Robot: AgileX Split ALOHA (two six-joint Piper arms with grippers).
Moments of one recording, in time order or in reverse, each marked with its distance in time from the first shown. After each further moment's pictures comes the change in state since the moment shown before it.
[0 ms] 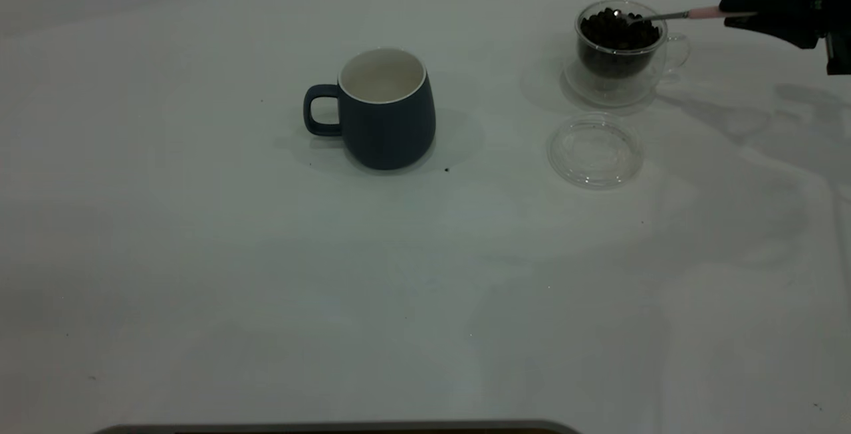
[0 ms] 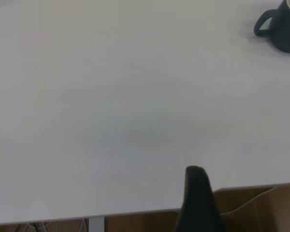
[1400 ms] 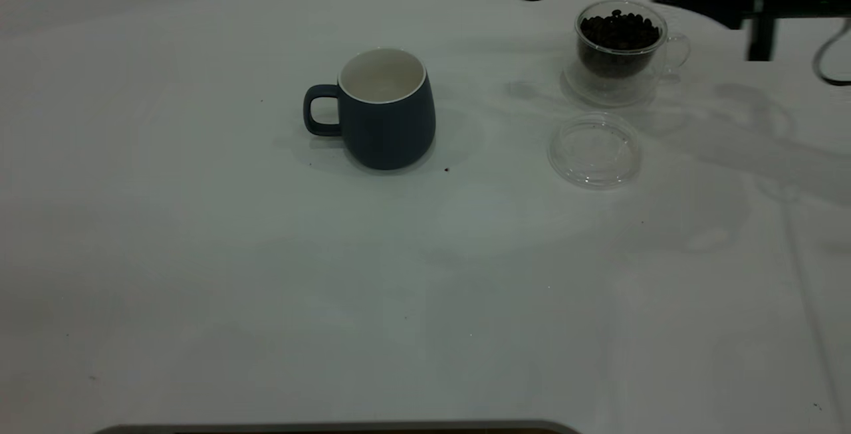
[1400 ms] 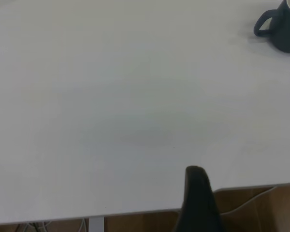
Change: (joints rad) left arm 0.000 0.000 0.000 0.000 0.000 0.000; right arm 0.164 0.001 0.000 0.055 0.150 0.068
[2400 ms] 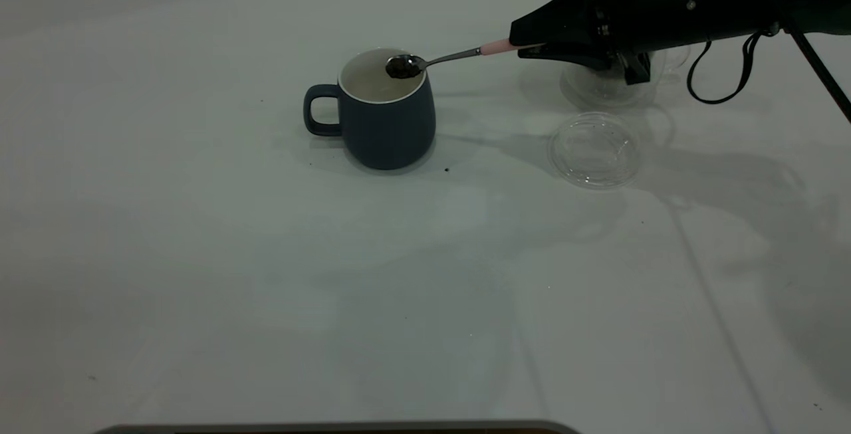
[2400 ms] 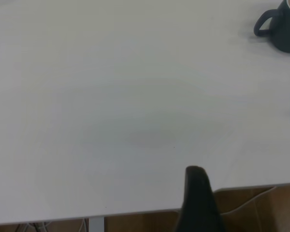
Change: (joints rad) left arm 0.000 0.000 0.000 0.000 0.000 0.000; right arm 0.260 0.000 0.000 0.038 -0.166 -0.196
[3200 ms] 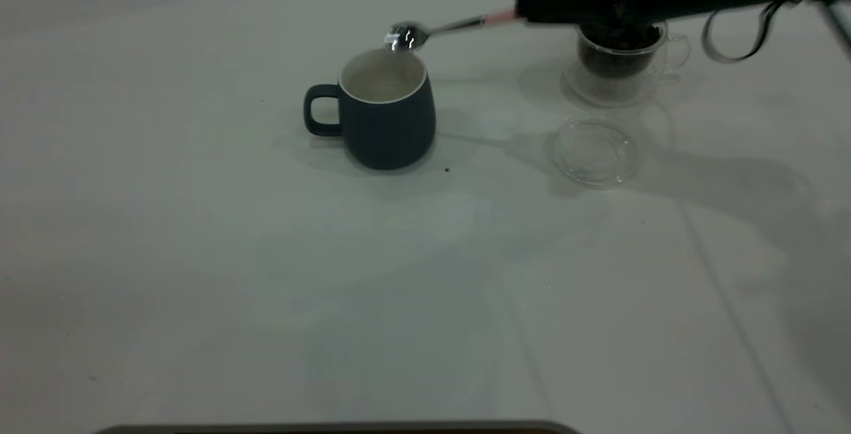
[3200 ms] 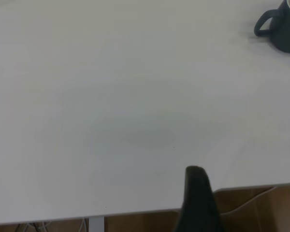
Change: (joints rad) left arm 0.000 0.000 0.000 0.000 0.000 0.000; right arm -0.029 -0.152 0.104 0.001 0.012 -0.295
